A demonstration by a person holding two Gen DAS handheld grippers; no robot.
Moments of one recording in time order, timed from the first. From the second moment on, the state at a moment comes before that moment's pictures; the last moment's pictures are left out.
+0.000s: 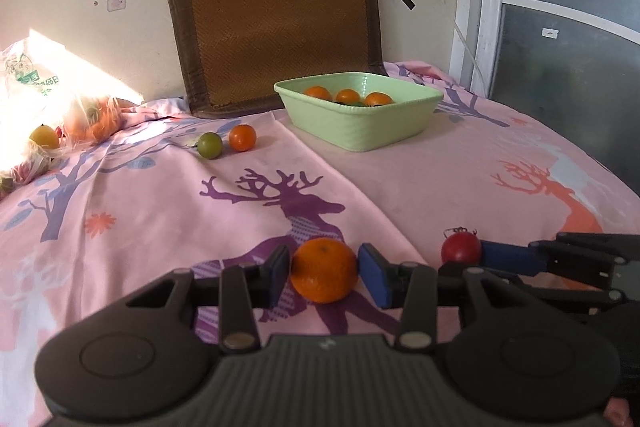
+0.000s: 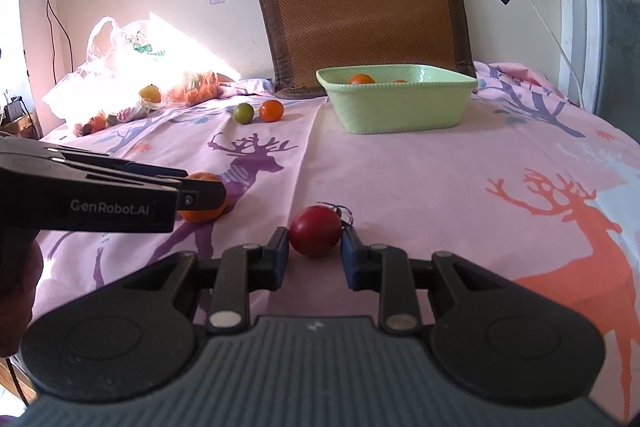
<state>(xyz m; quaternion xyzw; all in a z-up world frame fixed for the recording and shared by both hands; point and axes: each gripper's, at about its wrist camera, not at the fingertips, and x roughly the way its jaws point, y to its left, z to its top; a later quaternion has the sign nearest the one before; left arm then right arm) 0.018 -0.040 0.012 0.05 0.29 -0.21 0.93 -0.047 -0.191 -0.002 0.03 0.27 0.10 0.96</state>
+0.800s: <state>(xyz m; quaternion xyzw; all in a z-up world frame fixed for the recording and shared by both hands) 0.020 -0.036 0.005 0.04 0.31 -0.20 0.93 -0.048 -0.192 -0.002 0.03 0.26 0.10 0.96</state>
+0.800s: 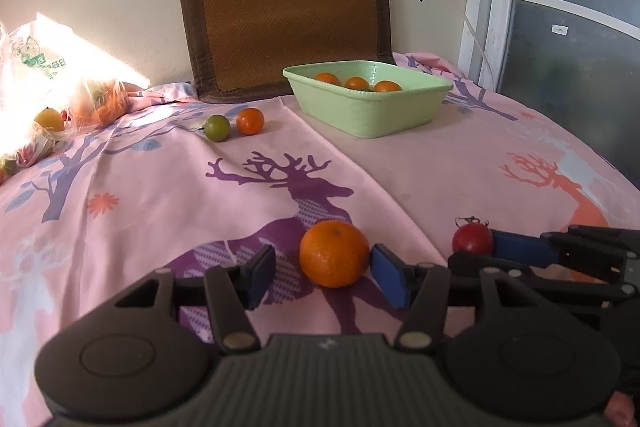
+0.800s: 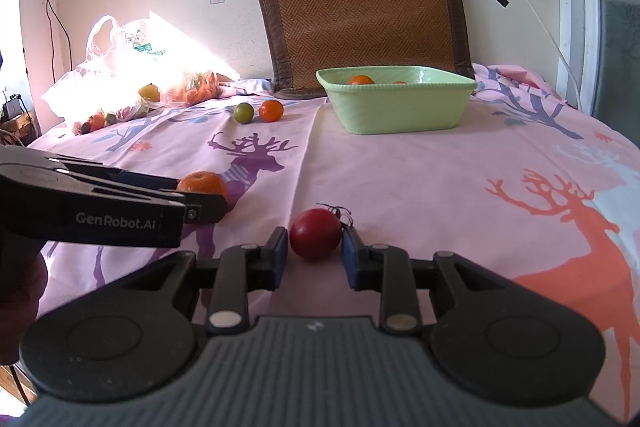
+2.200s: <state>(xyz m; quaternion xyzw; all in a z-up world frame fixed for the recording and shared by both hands) 0.020 -0.045 0.003 0.06 0.31 -0.21 0.93 -0.054 -0.188 -0.005 0.03 0.26 0.10 0.96</state>
